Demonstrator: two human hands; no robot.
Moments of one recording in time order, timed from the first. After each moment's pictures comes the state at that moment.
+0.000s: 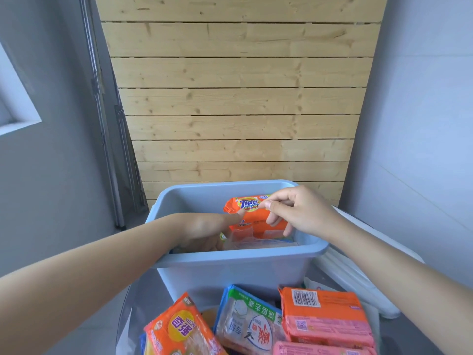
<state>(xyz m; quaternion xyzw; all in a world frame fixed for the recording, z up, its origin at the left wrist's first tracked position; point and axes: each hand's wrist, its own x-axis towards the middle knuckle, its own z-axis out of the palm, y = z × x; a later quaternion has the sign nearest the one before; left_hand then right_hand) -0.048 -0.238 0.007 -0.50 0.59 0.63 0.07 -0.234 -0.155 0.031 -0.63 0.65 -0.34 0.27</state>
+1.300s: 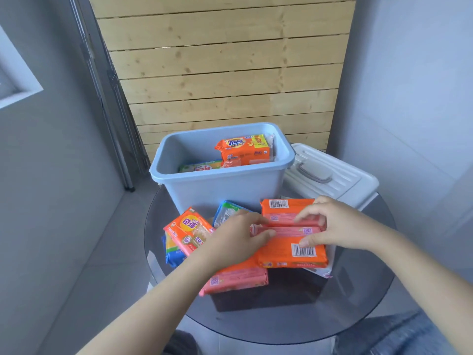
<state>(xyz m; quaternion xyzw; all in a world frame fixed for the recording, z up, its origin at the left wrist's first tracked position) -0.046 -0.045 -0.030 -0.42 0.85 0.31 -0.10 -0.260 0.017 -0.017 -0.65 0.70 -0.14 0.27</state>
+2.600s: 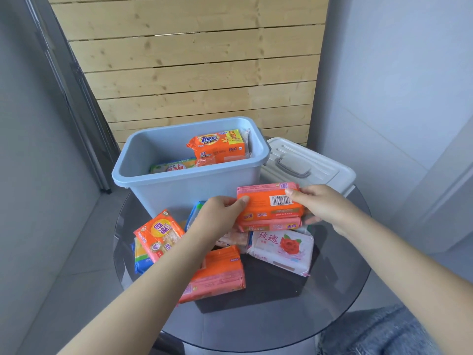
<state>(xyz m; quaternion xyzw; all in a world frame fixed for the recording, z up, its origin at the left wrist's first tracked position) -0.089 -0.070 -0.033 -0.55 0.68 0.45 -0.16 -0.282 -0.005 -0.037 -0.40 0.74 -0.37 0.40</state>
